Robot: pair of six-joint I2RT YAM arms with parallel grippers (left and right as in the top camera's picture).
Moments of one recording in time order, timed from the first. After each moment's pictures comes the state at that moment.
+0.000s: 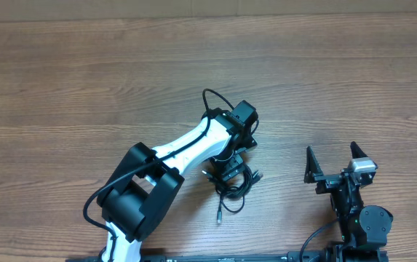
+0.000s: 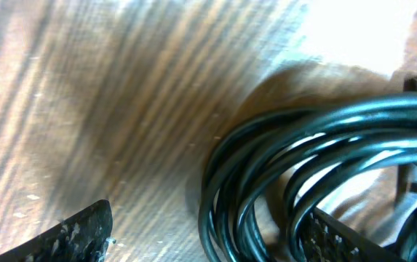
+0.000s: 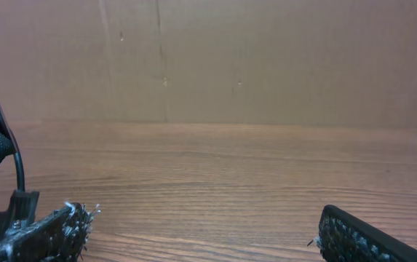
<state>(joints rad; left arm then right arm) -0.73 2.01 1.36 -0.90 0.01 0.25 -0.07 0.01 0.02 -0.02 -0.18 0.02</state>
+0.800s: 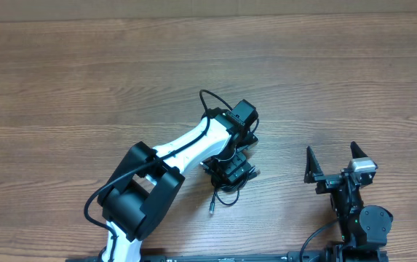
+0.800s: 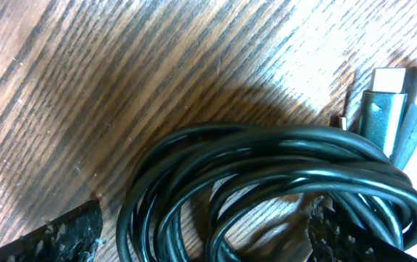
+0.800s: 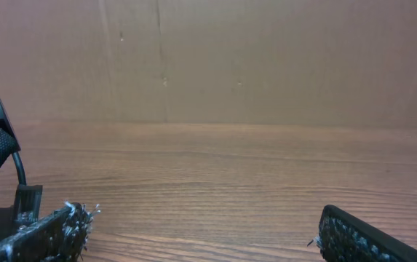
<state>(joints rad) -0.73 2.02 1.36 -0.88 0.10 0.13 -0.07 0.01 0.02 -0.02 -0.18 0.02</state>
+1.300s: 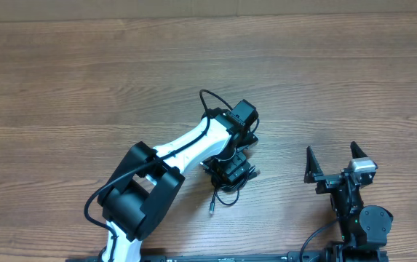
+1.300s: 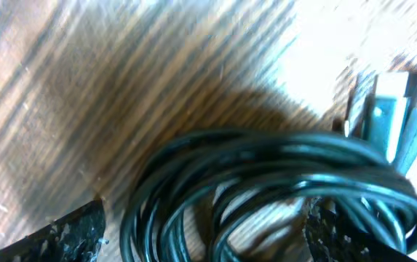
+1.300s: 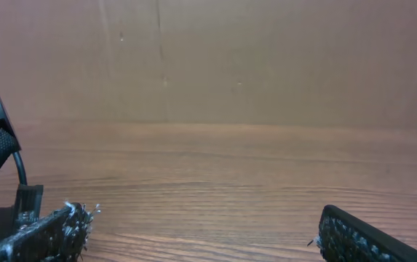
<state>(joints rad) -0.73 2.02 1.36 -0.86 0.09 0.13 -0.07 0.01 0.02 -0.02 -0.18 0.02</state>
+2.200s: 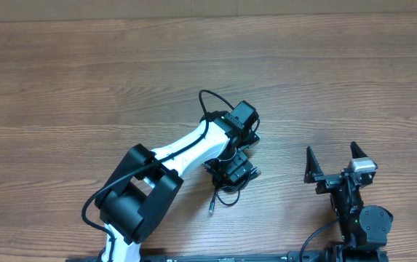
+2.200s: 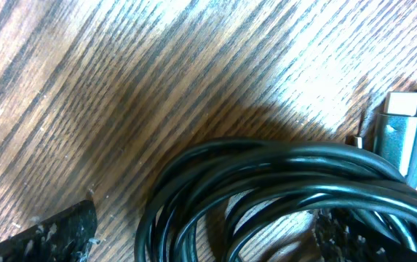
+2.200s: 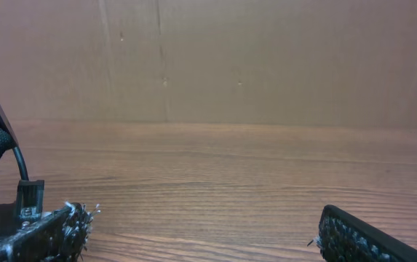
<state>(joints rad) -0.73 2.00 1.32 -0.79 0.08 0.14 -0.07 0.01 0.02 -0.02 -0.18 0.02</state>
